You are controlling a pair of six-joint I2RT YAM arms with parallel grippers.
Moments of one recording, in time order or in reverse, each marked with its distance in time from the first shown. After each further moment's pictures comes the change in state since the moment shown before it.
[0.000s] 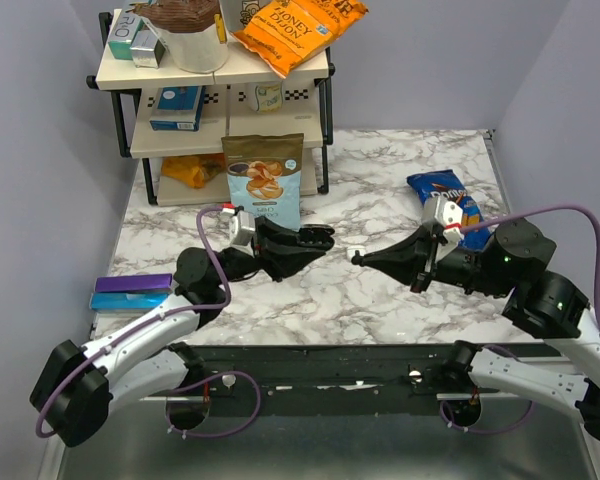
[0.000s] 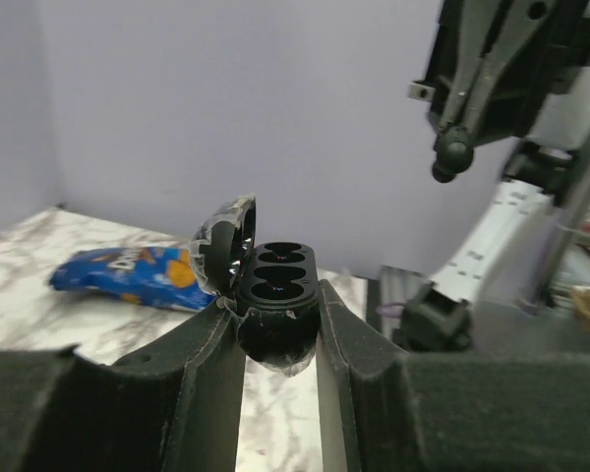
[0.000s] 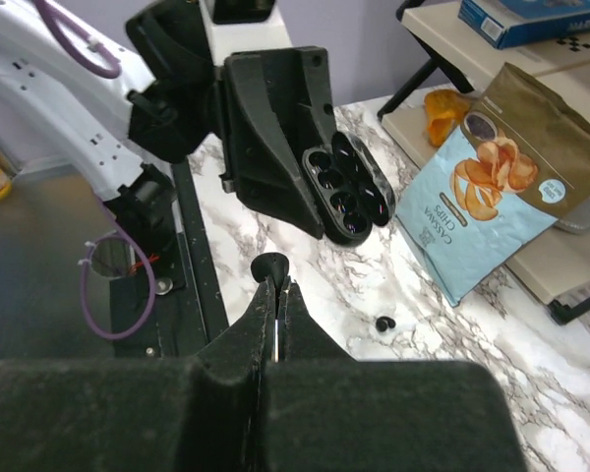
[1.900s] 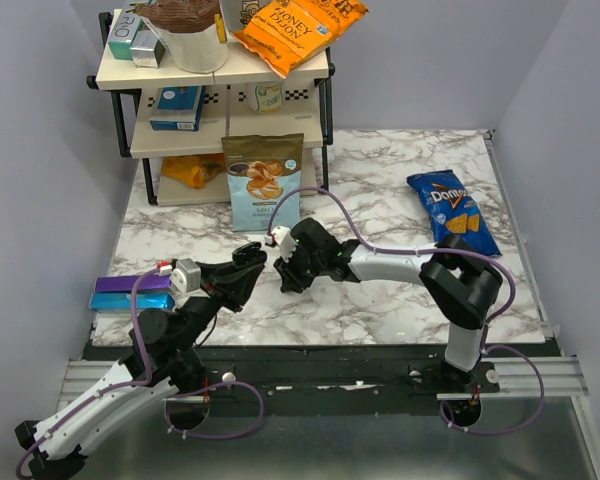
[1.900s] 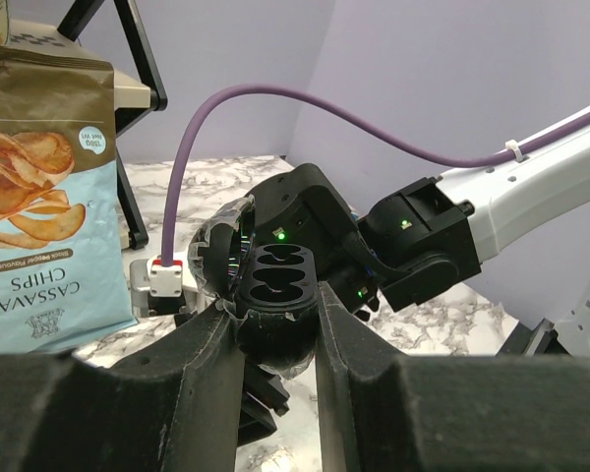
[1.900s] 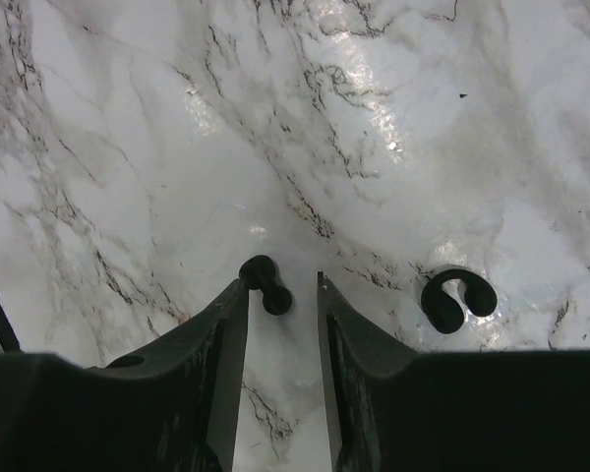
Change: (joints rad) left arm -0.203 -0.853 -0.235 -0.794 -0.762 0.182; right arm 0.013 1.106 -0.063 0.423 0.056 -0.005
